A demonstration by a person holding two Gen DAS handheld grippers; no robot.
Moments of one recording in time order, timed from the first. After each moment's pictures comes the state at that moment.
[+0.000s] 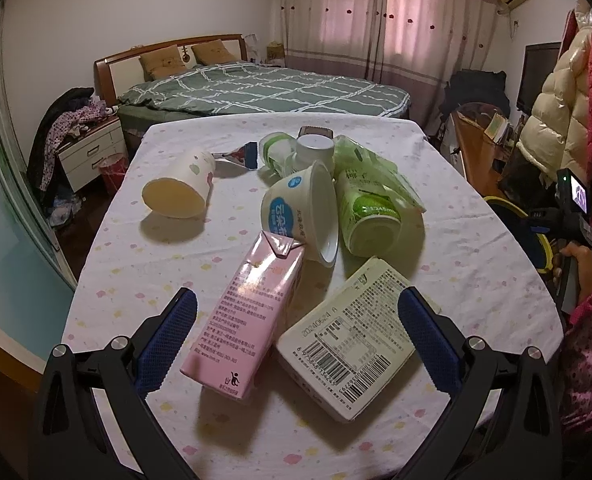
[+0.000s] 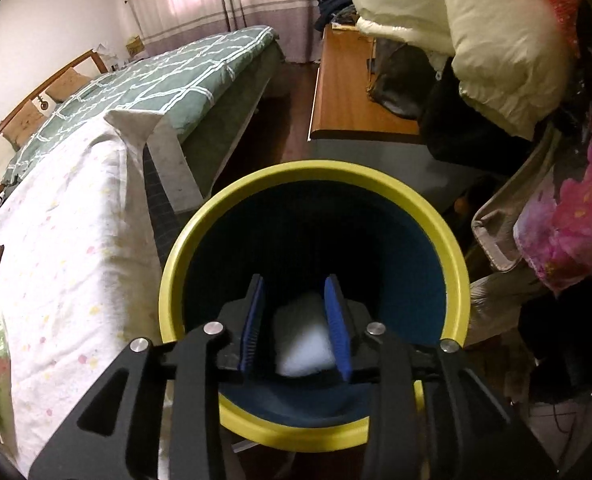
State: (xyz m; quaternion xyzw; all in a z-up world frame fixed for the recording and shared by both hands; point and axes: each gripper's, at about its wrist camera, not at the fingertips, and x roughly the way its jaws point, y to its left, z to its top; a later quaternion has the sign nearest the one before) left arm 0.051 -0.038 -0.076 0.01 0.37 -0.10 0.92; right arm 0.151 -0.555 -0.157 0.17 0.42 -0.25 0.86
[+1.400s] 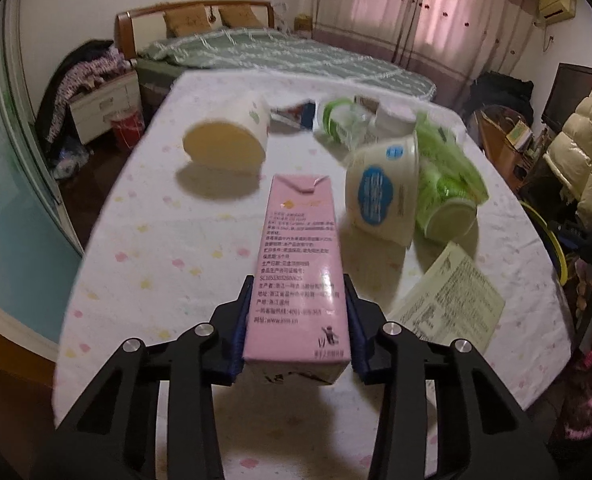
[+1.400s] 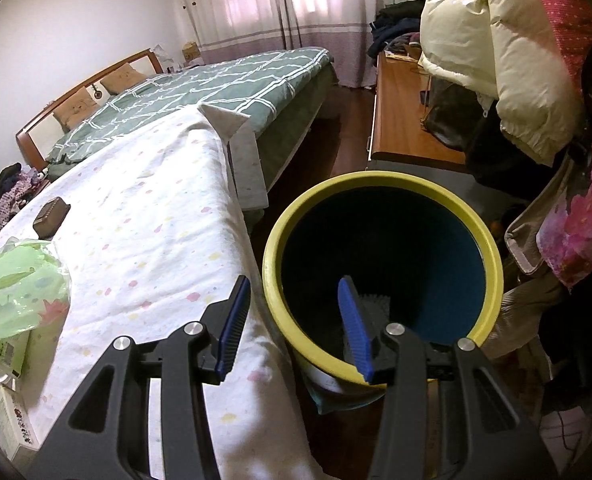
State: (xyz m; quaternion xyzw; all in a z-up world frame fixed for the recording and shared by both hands) left arm 0.083 0.019 -0.106 -0.04 0.41 -0.07 0.91; right arm 0.129 -0.478 -0.131 0.14 0.38 -0.17 0.90
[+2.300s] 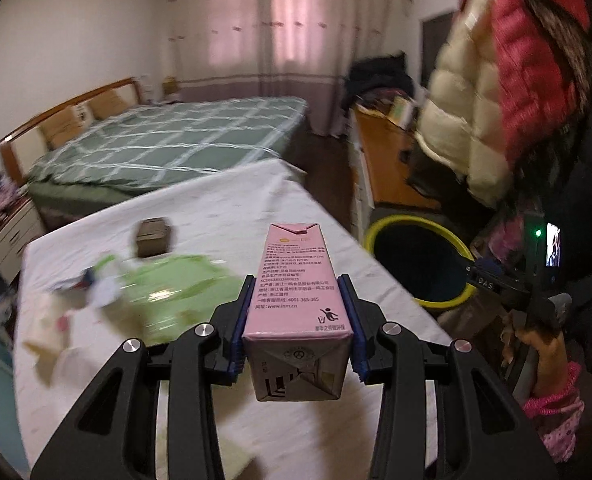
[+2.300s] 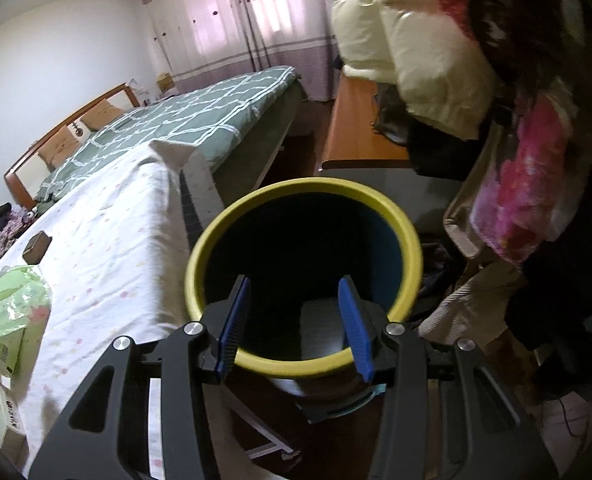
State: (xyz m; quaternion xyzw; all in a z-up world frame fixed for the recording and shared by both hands) left arm 0.107 -0.234 -0.007 0.09 0.33 -0.27 0.90; right arm 0.065 -0.551 -0.134 0.18 0.34 -0.21 0.90
